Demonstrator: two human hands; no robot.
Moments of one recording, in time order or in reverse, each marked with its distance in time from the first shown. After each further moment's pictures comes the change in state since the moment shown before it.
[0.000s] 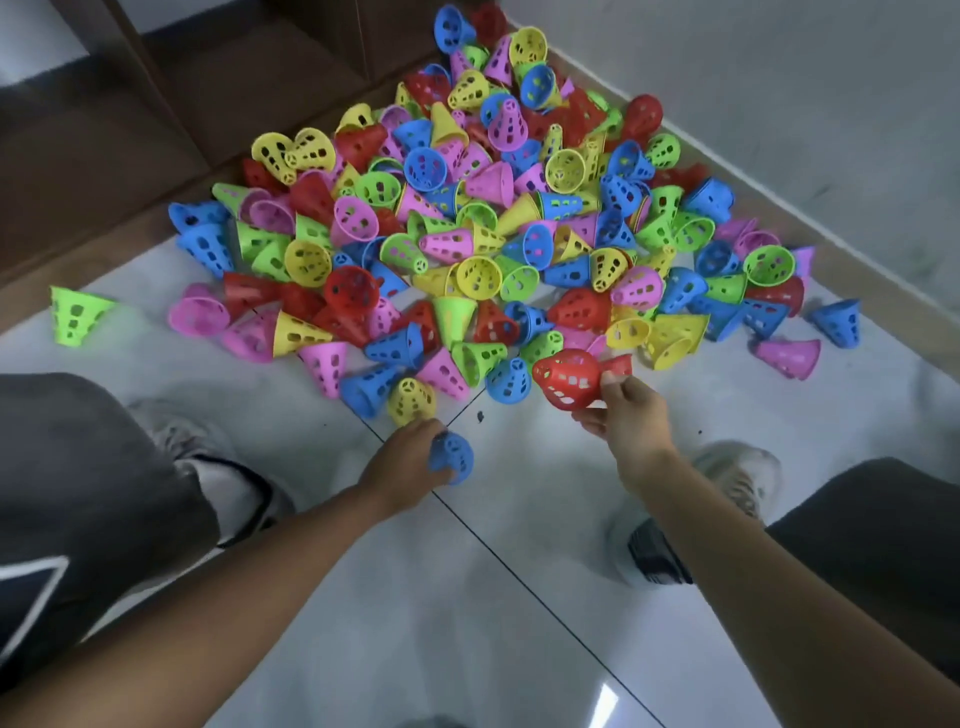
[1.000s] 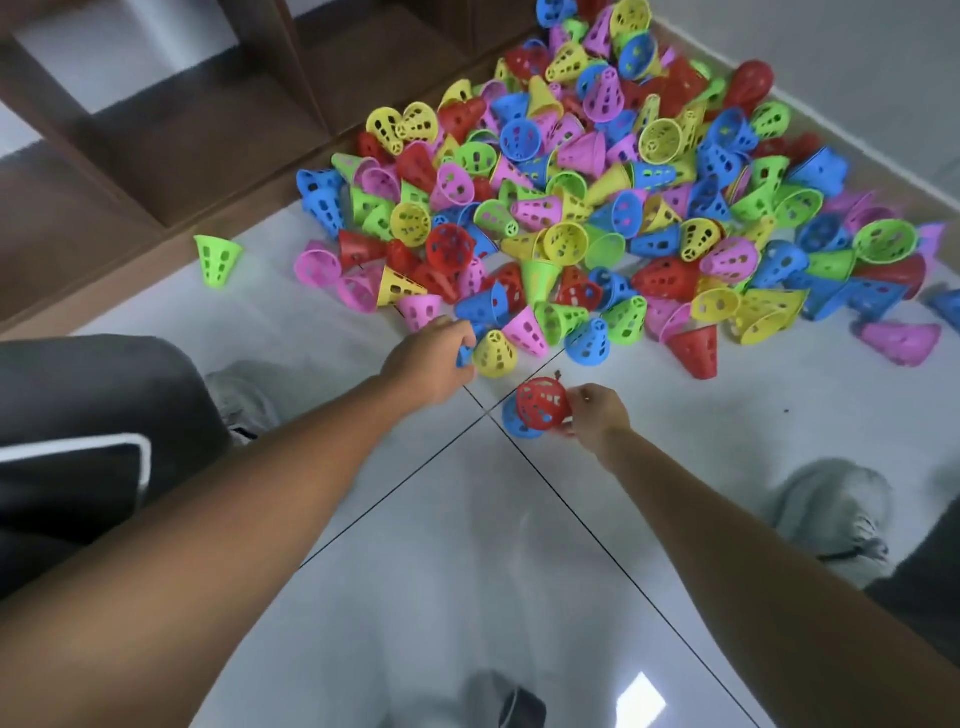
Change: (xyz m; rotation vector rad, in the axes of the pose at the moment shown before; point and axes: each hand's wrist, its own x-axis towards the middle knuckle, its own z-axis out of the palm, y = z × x) left_hand -0.032 0.013 -0.103 0.293 0.143 -0.079; right_hand -0.030 0.066 0.083 -0.346 -0.271 0.183
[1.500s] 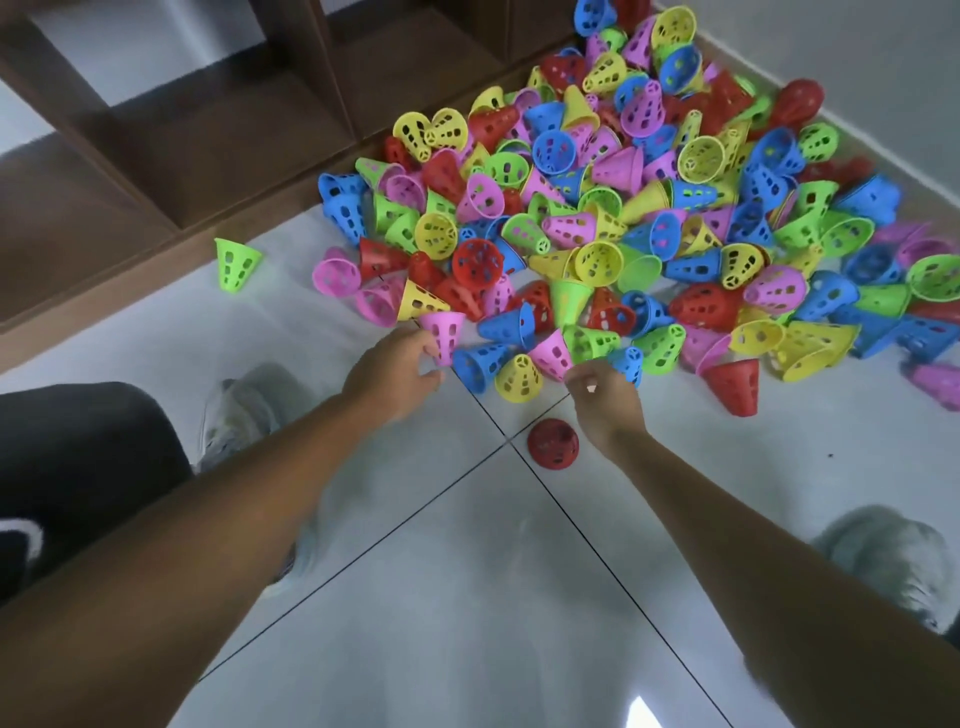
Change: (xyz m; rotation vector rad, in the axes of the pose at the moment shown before) left_hand 0.003 -0.070 -0.016 -0.089 0.109 -0.099; right_hand 0.024 -0.043 0.022 -0.323 0.104 -0.397
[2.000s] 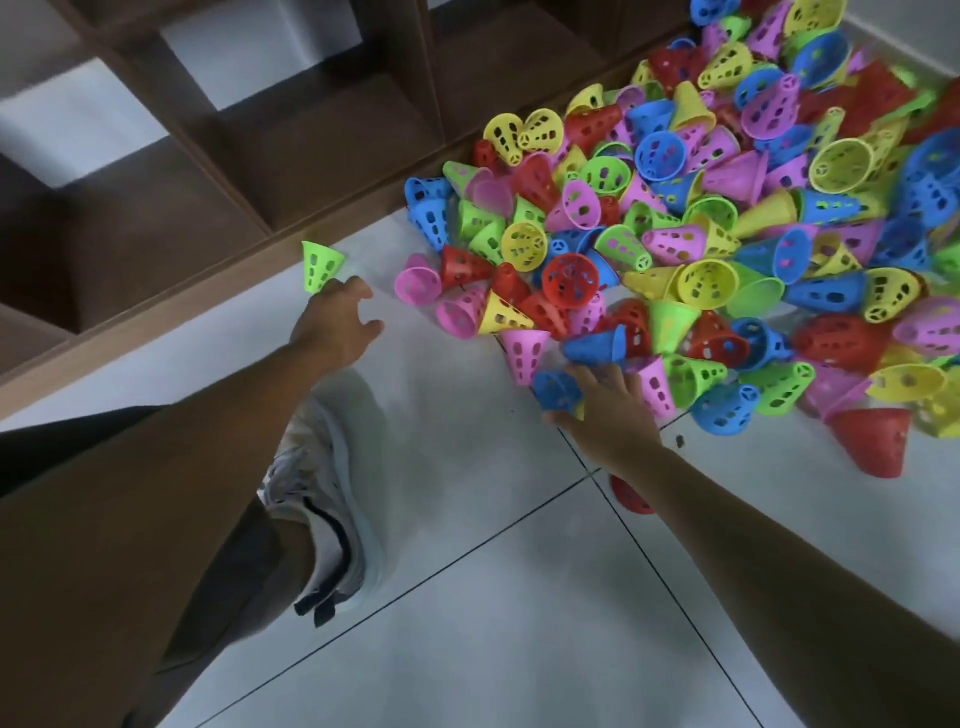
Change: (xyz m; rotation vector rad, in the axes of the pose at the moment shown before) left_hand 0.046 -0.146 -0.094 0.159 0.129 -0.302; right_hand 0.032 -0.043 0.081 -0.566 -0.264 -0.283
